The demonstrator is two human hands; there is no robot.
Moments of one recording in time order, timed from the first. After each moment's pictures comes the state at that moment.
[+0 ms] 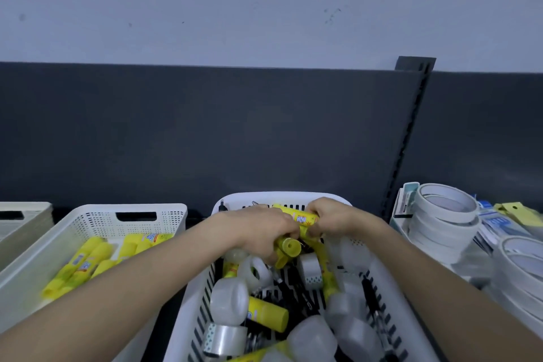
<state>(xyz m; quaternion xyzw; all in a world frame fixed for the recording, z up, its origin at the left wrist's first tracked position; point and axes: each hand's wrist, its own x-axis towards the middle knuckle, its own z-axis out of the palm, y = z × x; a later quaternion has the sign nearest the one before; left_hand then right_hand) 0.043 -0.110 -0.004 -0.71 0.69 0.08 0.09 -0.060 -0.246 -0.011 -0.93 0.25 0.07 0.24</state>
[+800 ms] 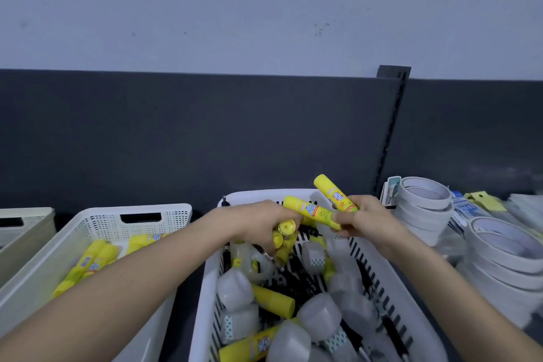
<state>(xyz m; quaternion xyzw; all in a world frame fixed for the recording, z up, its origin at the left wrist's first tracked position) 0.044 -0.087 0.008 -0.72 0.68 0.16 -0.02 -0.129 -0.201 0.004 -0.74 0.36 -0.20 0.53</state>
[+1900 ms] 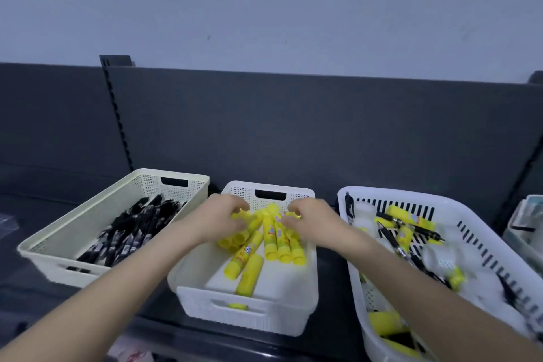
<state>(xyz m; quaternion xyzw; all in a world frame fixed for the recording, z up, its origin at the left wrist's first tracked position) 0.152 0.156 -0.005 -0.90 0.41 0.04 -0.16 0.037 0.002 0.002 -0.96 0.16 -0.04 0.21</state>
